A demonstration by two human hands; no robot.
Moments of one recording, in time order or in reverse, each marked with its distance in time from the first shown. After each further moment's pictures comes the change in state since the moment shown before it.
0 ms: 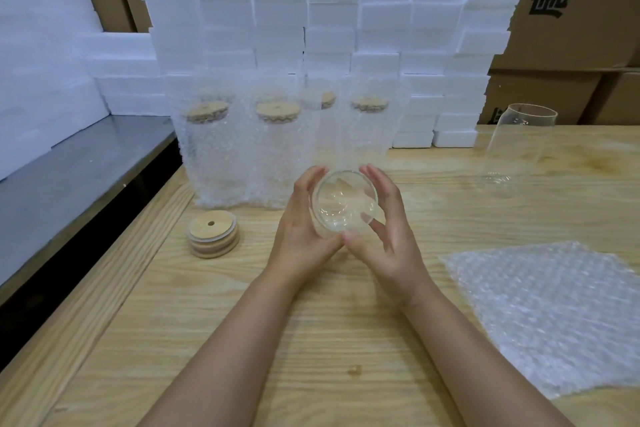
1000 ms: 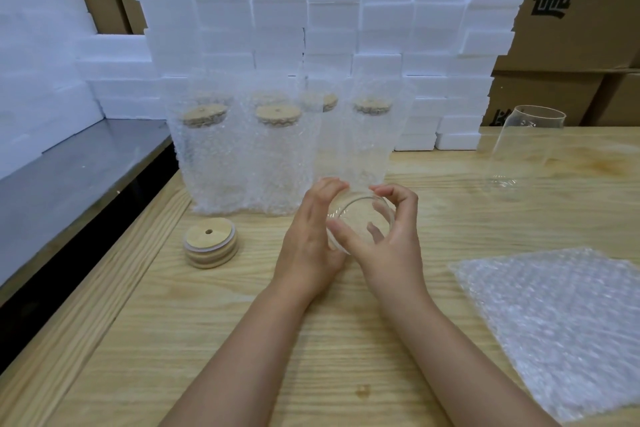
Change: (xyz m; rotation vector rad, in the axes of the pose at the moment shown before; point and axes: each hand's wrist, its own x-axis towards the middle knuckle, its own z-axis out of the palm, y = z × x) left_hand 0.001 -0.007 0.008 0.173 0.004 0.216; right_hand 0.009 -0.001 0.022 0.073 0.278 0.139
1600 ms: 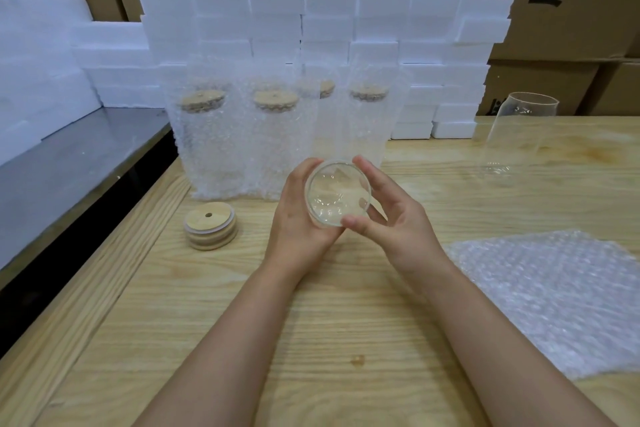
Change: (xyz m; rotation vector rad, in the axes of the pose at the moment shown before) left_hand -0.001 0.005 -0.010 -0.158 0.055 -0.203; right_hand 0.008 -0.003 -0.031 0.122 -0.362 0.001
